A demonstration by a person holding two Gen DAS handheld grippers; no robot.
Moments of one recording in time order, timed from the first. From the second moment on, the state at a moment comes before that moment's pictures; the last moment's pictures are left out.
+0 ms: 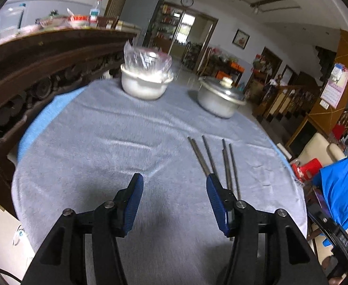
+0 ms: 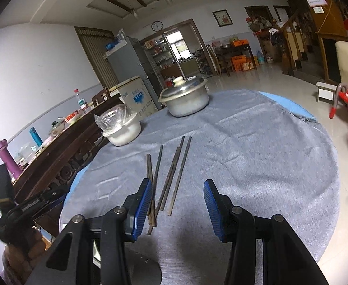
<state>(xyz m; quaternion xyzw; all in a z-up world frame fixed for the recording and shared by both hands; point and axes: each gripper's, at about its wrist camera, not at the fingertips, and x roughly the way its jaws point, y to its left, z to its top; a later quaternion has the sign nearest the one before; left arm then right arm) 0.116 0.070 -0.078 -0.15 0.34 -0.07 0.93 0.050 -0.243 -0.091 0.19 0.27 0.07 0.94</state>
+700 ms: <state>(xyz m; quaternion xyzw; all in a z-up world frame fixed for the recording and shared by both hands) 0.279 -0.008 -0.140 -0.05 0.47 -0.06 0.88 0.101 -0.269 -0.134 0.22 0.33 0.07 0.91</state>
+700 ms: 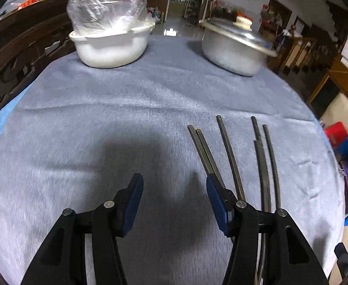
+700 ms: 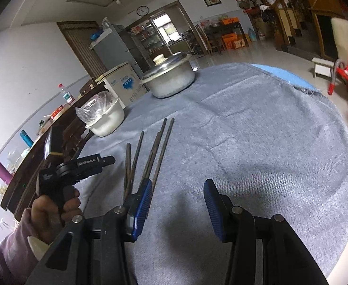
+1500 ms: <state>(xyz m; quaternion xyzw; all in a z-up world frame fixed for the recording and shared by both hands) 0.325 -0.047 -0.147 0.03 0.50 -0.06 0.86 0.132 -0.285 -0.137 0.23 0.34 0.08 0.91</state>
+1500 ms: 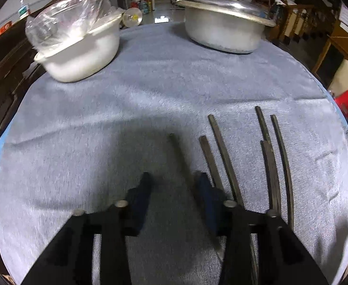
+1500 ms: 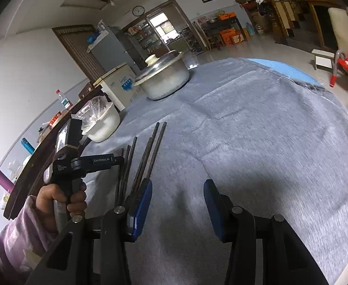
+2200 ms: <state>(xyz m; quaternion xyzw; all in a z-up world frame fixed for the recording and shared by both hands) 0.345 -0.016 -0.137 0.05 0.53 -0.21 0.82 0.378 -0.219 -0.146 0.14 0.55 0.04 0.82</state>
